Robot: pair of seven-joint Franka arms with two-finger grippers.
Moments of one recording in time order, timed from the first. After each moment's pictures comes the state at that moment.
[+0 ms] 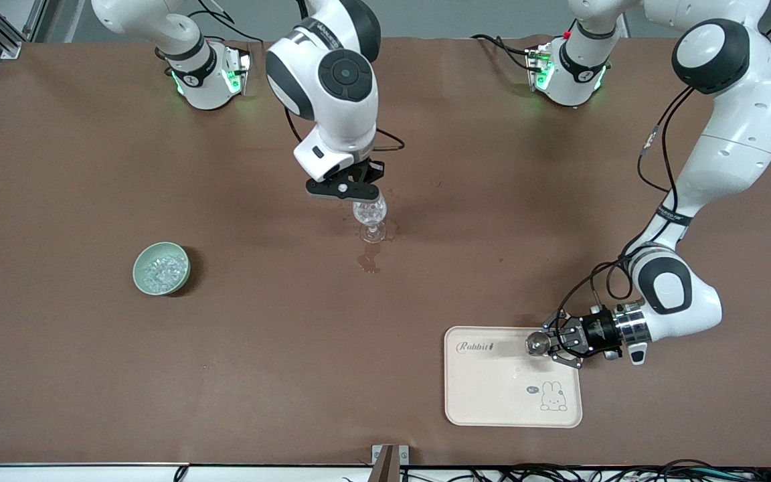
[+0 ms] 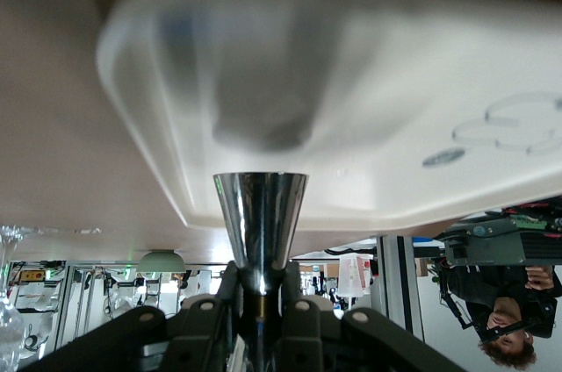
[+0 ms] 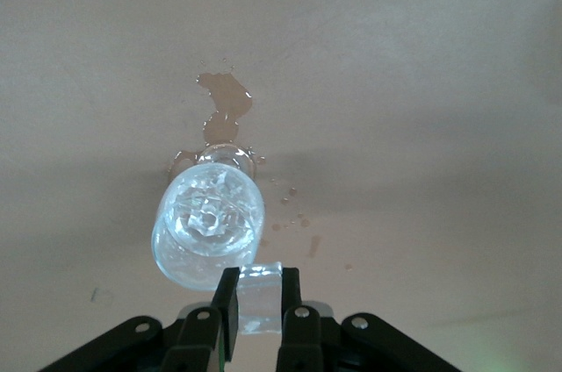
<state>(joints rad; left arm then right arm) 0.41 1.11 -0.61 -1.38 -0.84 2.29 -0.98 0.83 0.40 -0.04 -1.51 0.01 1.80 0.88</state>
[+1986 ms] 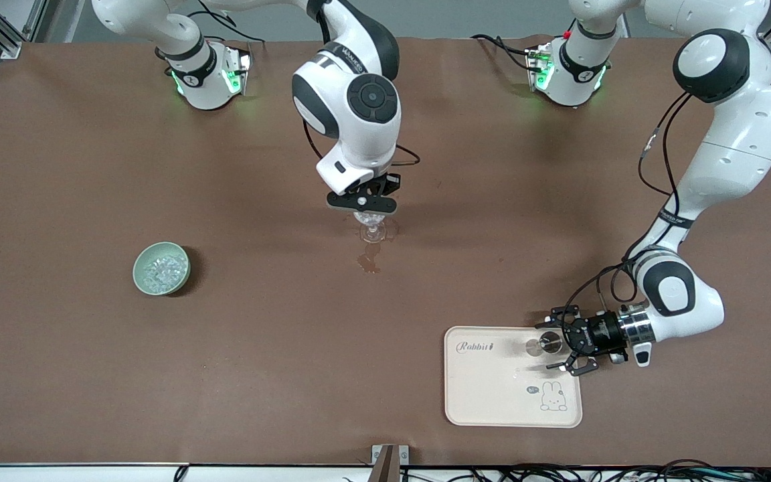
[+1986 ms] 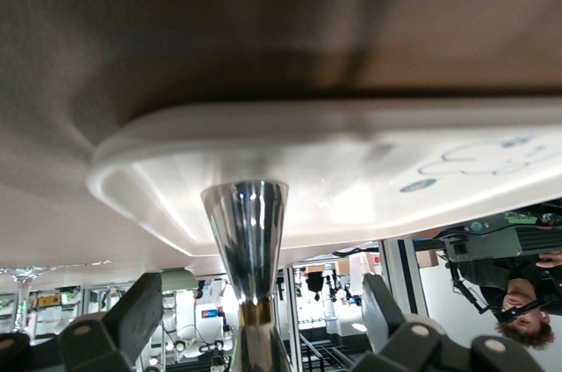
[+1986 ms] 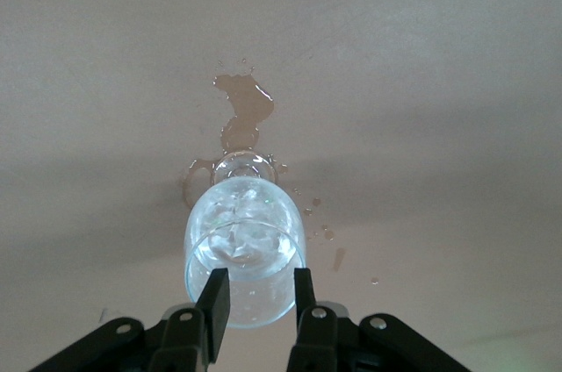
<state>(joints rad) 0.43 1.12 -0.61 -1.35 -0.79 2.27 -0.90 0.84 0.50 -0.05 -1.43 0.01 1.81 0.90</state>
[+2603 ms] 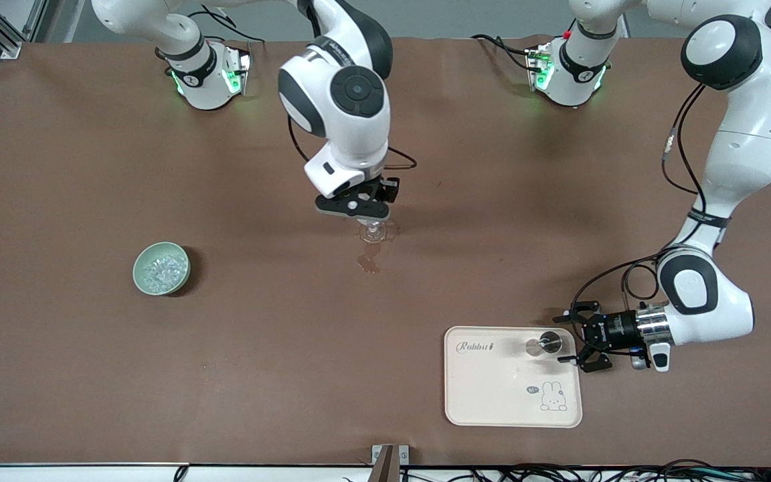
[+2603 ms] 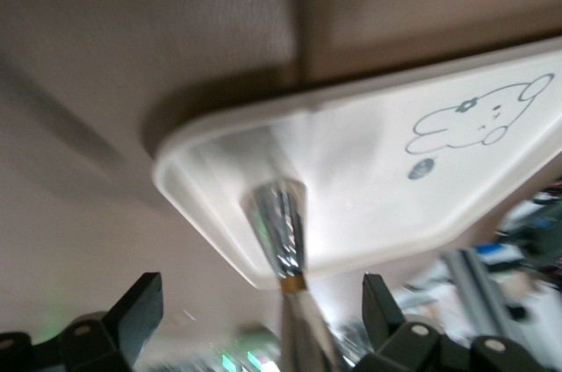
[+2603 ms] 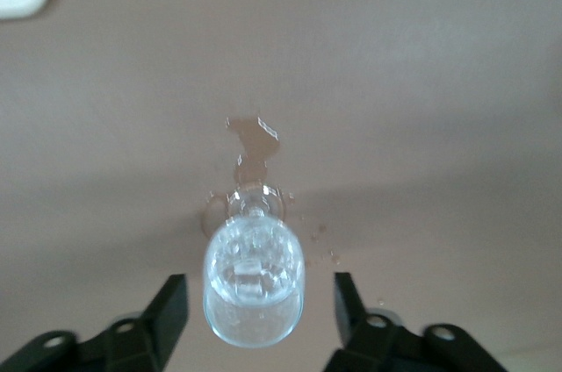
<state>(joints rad) 0.45 1.05 -0.61 -1.34 -0.44 2.20 -0.91 0.81 0.48 -0.07 -1.36 0.01 1.80 0.90</state>
